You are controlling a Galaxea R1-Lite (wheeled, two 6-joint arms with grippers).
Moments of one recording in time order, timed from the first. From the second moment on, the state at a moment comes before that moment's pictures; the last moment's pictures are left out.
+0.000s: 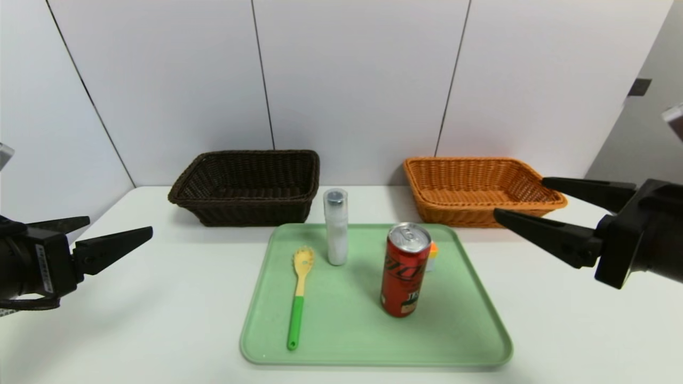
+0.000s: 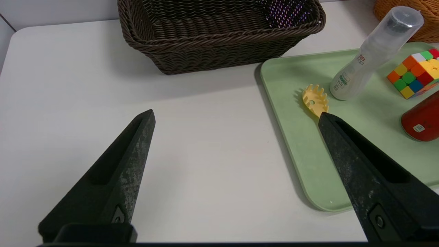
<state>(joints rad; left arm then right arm) -0.08 1.03 -0.67 -0.08 -0.17 -0.03 0.52 1.16 -0.69 -0.30 0.06 -0.02</state>
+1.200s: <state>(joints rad) -0.13 1.10 -0.55 -0.18 -0.17 -0.04 0.67 1.29 -0.33 -0.68 0.07 -0.03</state>
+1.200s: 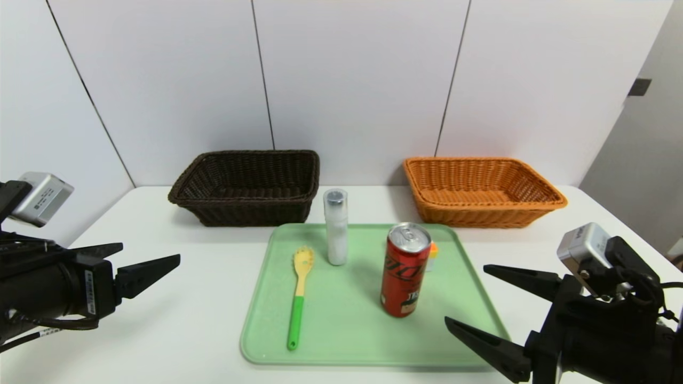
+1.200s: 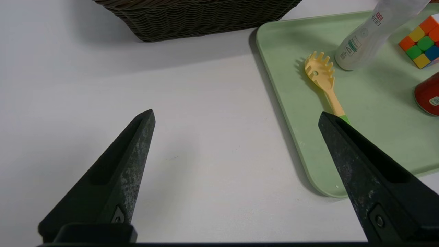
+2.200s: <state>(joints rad) -0.13 1.14 -0.59 -0.18 -0.17 -0.04 0.68 1.70 -0.33 -1.14 0.01 -0.04</state>
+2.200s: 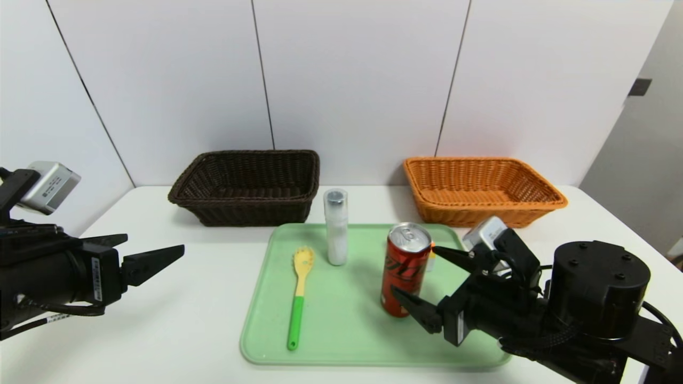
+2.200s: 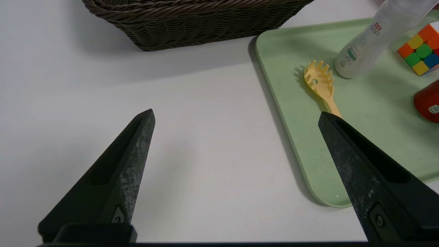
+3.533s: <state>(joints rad) -0.14 1.14 -0.59 -0.18 -0.17 -0.04 0.70 1.87 -0.39 -1.30 -0.02 -0.04</state>
